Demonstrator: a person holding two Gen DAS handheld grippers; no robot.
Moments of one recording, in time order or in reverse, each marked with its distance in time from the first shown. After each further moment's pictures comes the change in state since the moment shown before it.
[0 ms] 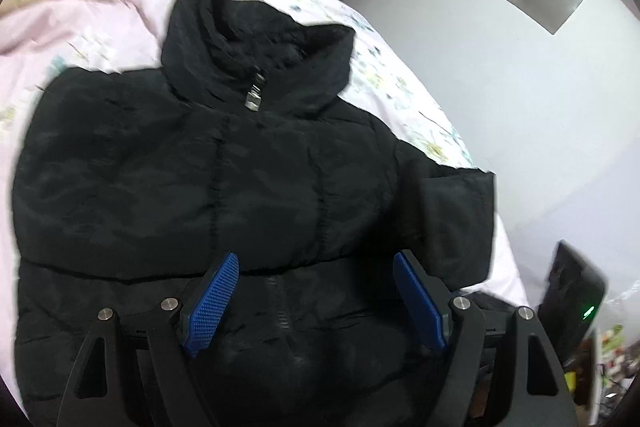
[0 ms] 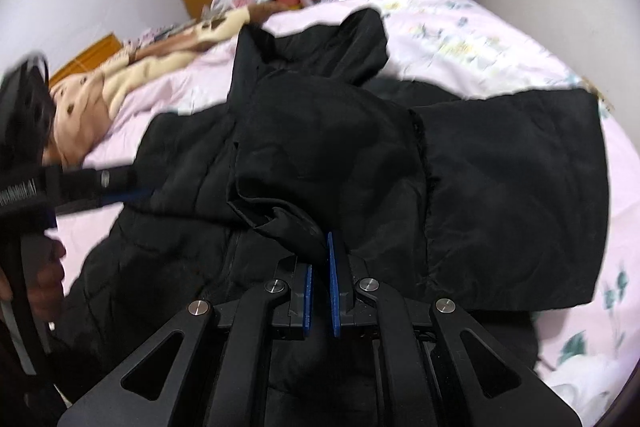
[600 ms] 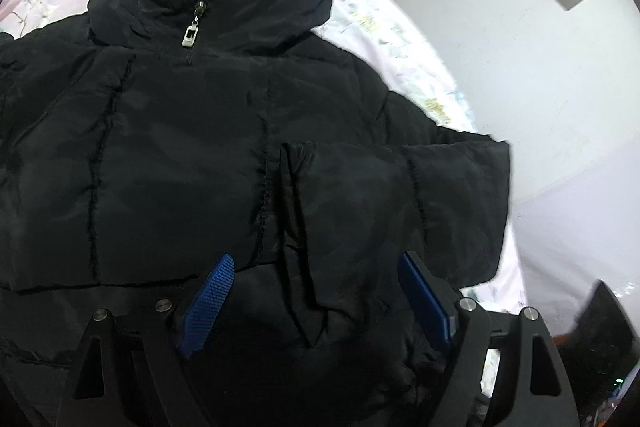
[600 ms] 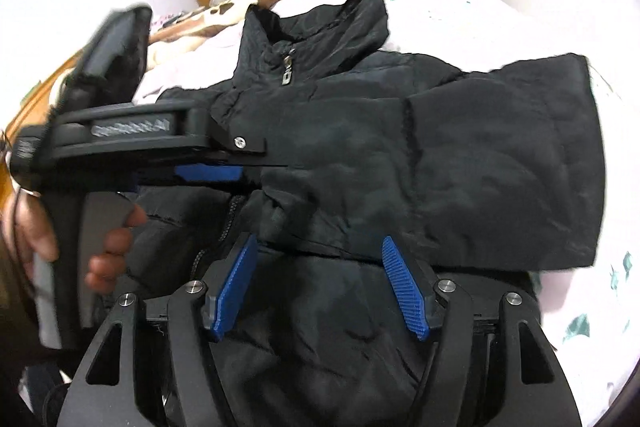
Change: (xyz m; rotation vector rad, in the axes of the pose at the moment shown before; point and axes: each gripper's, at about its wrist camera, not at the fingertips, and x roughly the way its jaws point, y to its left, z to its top) left arm 0.085 -0.032 0.000 -0.013 0.165 0.025; right arm -0.026 -0.024 -0.013 0.036 0.003 0.034
